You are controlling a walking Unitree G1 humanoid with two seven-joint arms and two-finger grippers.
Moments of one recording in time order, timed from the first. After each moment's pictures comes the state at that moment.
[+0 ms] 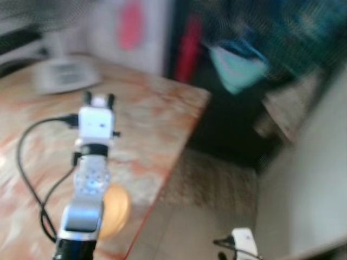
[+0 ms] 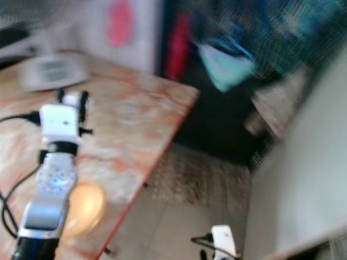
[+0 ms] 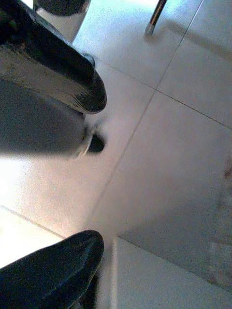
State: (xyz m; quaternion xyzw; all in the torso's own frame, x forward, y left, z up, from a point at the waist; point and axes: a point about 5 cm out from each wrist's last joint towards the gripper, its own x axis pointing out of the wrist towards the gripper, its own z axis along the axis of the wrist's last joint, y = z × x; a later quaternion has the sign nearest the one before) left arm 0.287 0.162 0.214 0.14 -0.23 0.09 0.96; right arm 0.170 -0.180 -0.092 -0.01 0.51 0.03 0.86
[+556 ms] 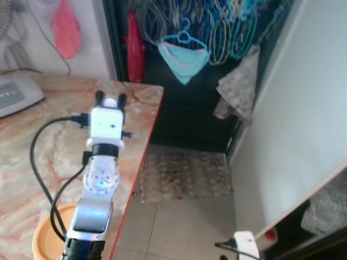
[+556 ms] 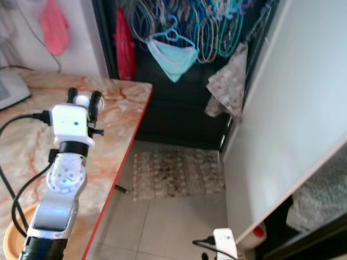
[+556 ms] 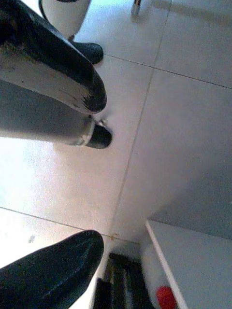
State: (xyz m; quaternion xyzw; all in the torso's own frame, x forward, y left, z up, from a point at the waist) left arm 0.287 0.146 0.214 0.13 -0.23 0.06 0.96; right arm 0.168 -0.188 -0.092 -0.01 0.51 0.02 0.86
